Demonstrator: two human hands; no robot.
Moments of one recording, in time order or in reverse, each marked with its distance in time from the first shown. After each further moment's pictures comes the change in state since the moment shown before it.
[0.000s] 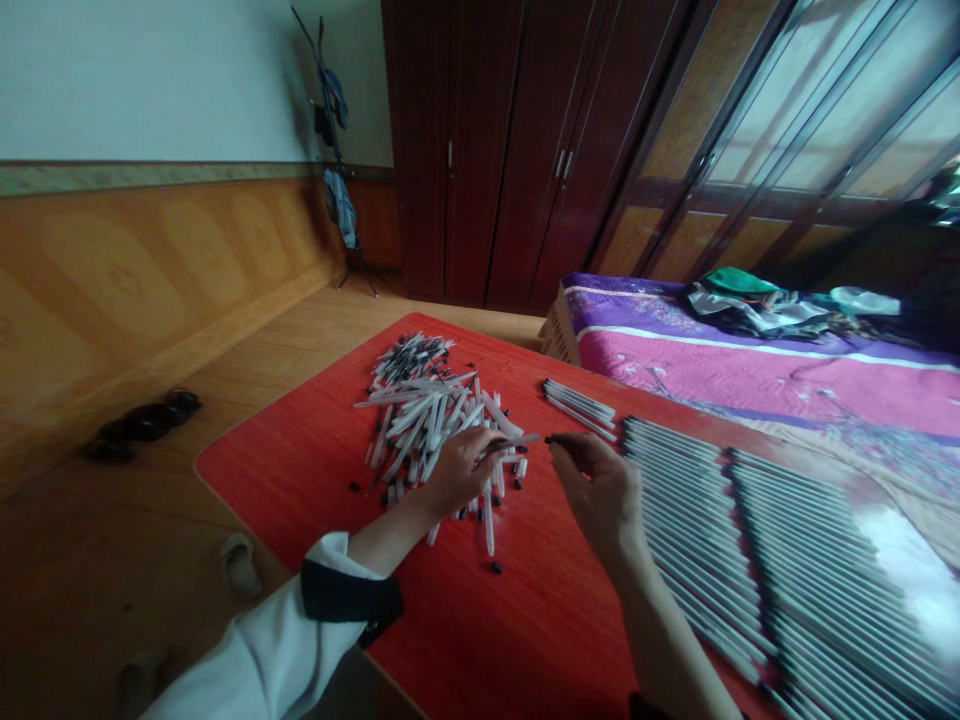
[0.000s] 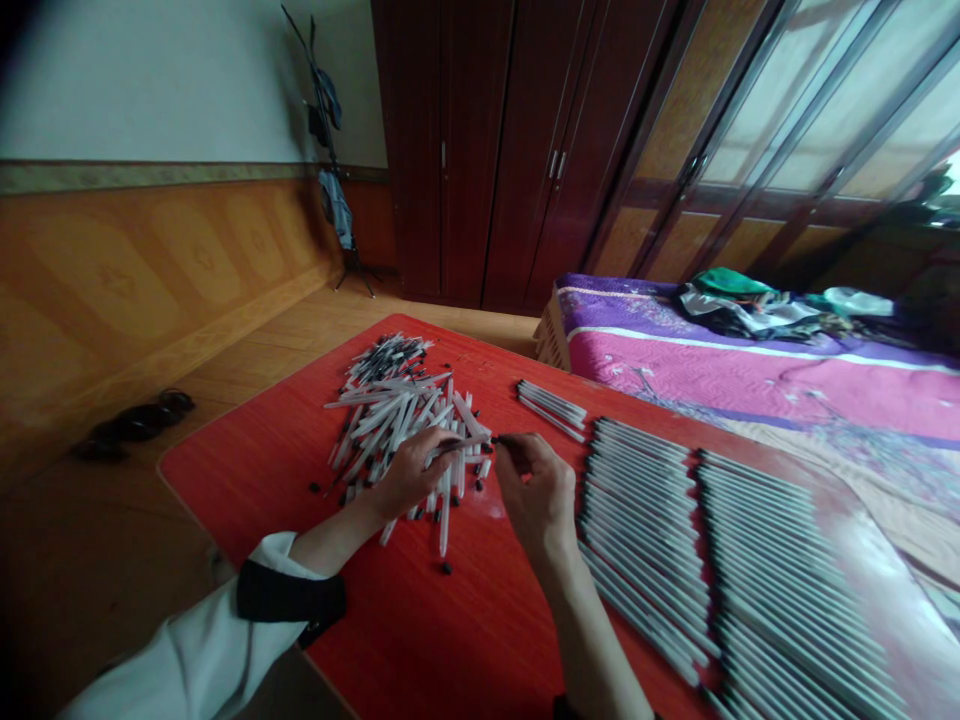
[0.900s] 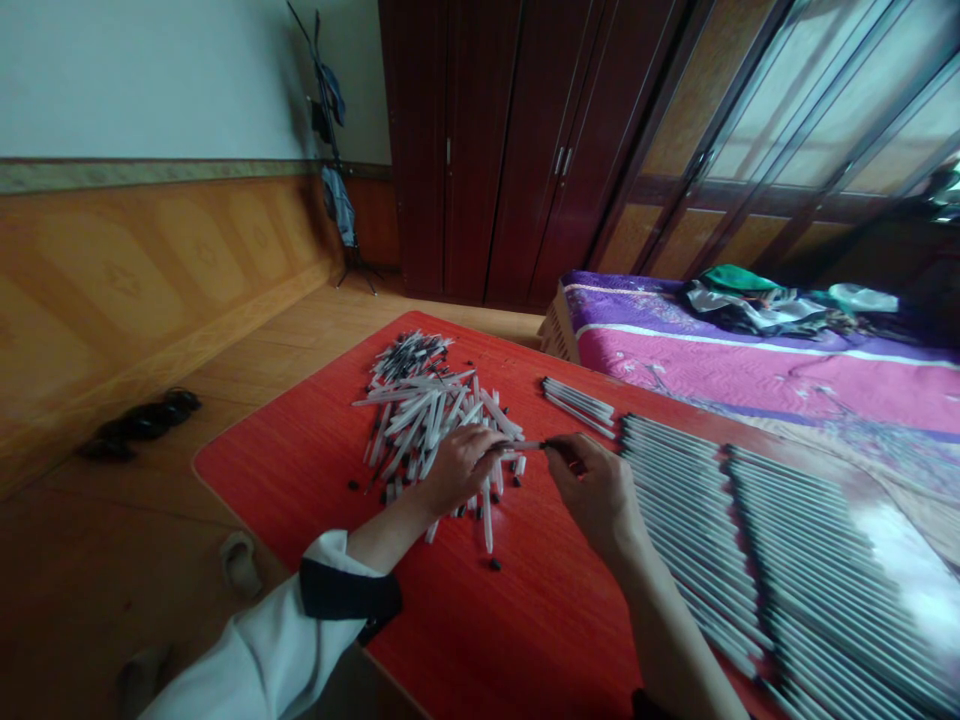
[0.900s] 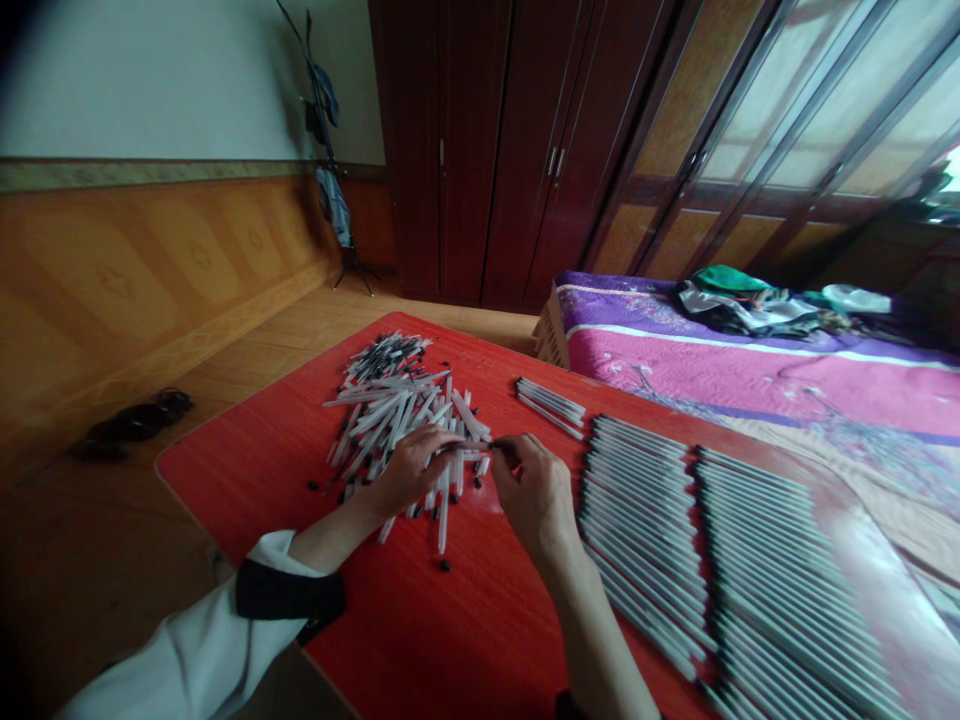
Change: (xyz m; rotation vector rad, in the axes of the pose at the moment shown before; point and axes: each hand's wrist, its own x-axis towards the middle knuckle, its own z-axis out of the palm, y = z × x) left_hand 0.003 0.001 -0.001 0.044 0.040 0.153; right_hand 0.003 0.005 -0.004 -0.251 -0.193 -0.039
